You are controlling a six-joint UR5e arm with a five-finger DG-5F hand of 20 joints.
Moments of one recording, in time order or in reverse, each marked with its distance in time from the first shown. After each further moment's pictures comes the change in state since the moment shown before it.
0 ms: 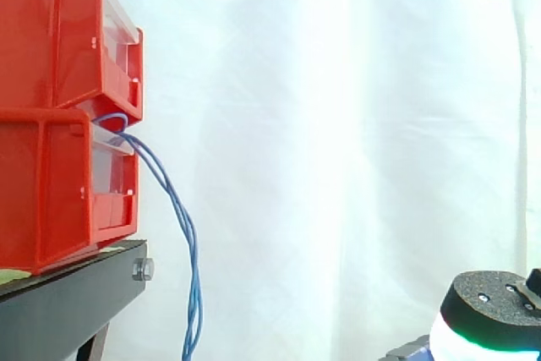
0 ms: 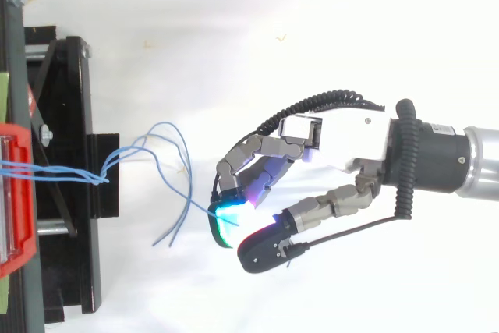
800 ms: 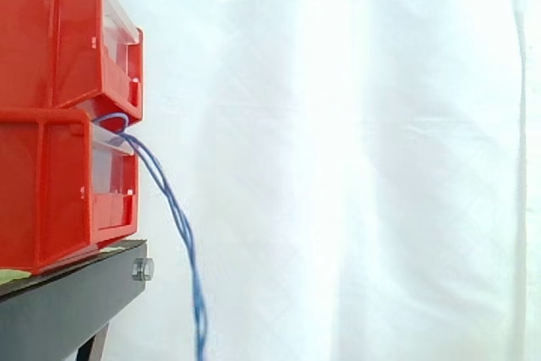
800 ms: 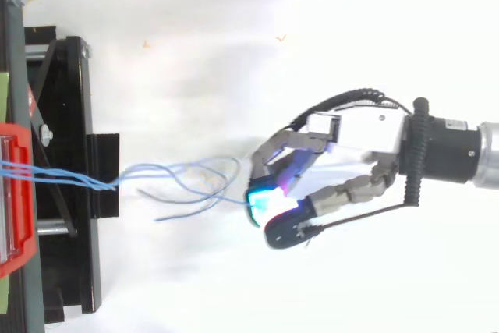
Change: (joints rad) arm 0.000 0.000 -0.066 -0.095 0.000 0.000
